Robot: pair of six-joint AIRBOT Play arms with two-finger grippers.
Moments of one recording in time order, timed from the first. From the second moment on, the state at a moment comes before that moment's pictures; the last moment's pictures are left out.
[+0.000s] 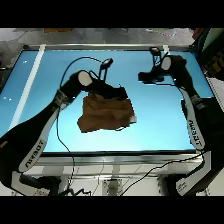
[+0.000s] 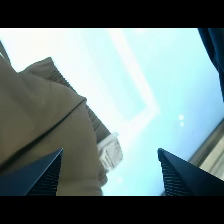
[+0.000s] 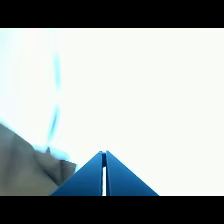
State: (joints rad) left arm -0.54 -1.68 1.66 0.93 -0.96 -1.42; right arm 0.12 -1.78 1.90 -1.43 1.21 1.62
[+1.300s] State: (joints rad) left arm -0.41 -1.70 1.66 0.97 -1.03 -1.40; right arm 0.04 -1.82 1.21 -0.44 0.95 1.21
